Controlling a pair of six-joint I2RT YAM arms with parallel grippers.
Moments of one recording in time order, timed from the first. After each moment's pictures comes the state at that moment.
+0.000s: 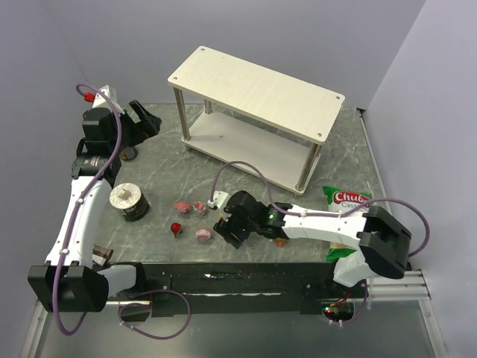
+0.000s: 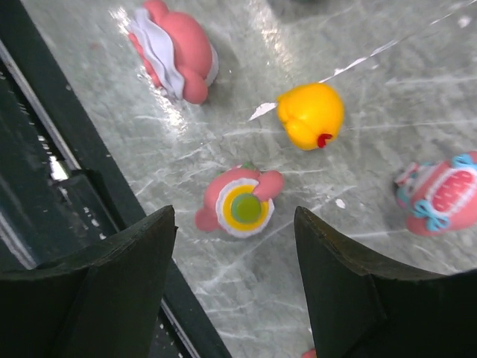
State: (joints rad) left arm -0.01 1.18 1.22 -0.30 0.14 -0.49; right arm 1.09 1.44 0.89 -0.29 -0.01 0.04
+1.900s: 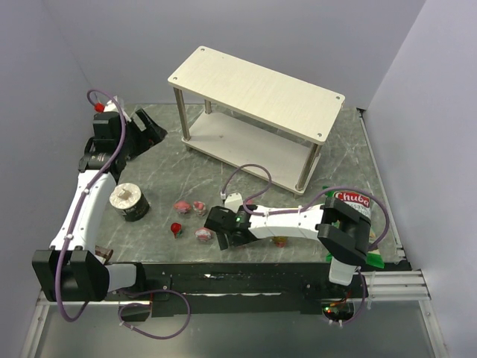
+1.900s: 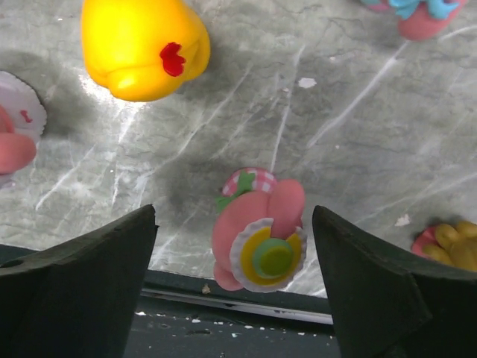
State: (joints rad) left arm -0.01 1.24 1.18 -0.39 0.17 -0.57; right arm 1.20 1.75 1.13 -0.72 0.39 0.90
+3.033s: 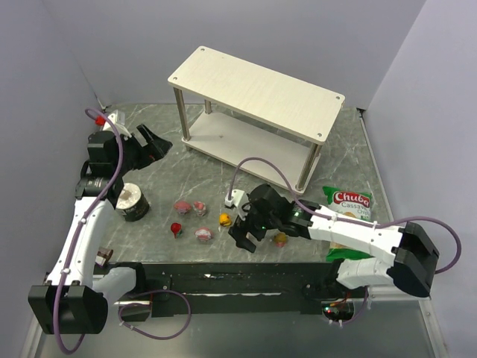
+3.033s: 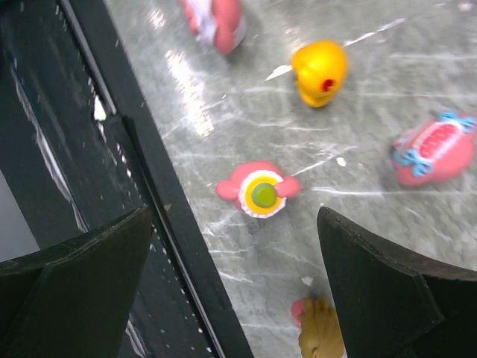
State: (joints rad) left arm -0.01 1.04 0.99 -0.30 0.32 -0.57; right arm 1.00 1.23 0.83 -0.41 -0.20 -0.05
